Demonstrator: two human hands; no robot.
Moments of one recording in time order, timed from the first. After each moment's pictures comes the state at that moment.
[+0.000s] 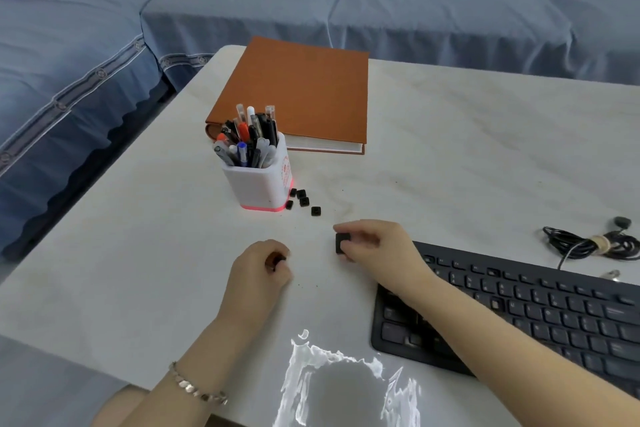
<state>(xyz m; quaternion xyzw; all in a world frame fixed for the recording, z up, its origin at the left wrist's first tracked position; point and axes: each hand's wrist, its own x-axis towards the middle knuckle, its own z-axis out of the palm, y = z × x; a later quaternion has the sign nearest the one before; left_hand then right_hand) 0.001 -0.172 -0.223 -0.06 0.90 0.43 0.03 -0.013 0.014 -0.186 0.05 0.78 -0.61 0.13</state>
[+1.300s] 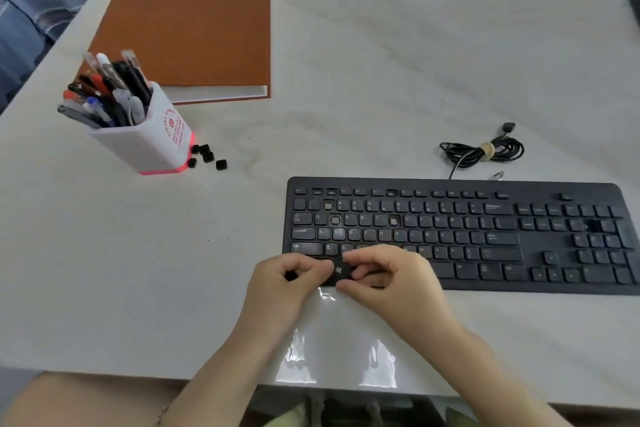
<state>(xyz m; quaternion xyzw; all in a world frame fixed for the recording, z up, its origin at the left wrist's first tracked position) 0.082 -0.042 -0.192 -0.09 0.77 0.59 0.22 0.117 0.102 -0.194 0.15 0.80 -0.58 0.07</state>
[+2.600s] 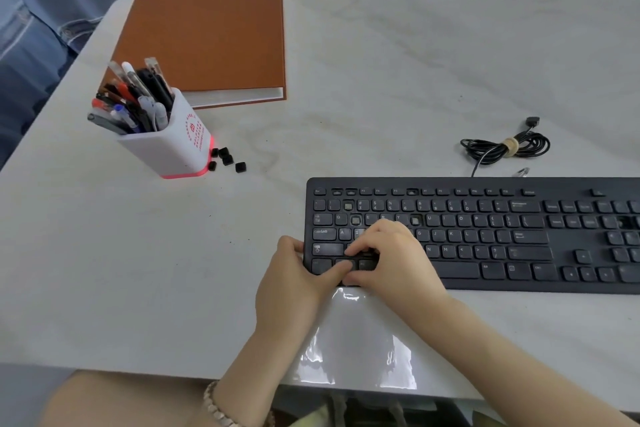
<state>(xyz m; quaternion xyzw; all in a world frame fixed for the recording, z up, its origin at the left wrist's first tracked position) 0.072 -0.046 -0.211 -0.10 0.90 0.39 0.17 0.084 0.093 -0.220 0.04 0.92 -0.37 0.07</state>
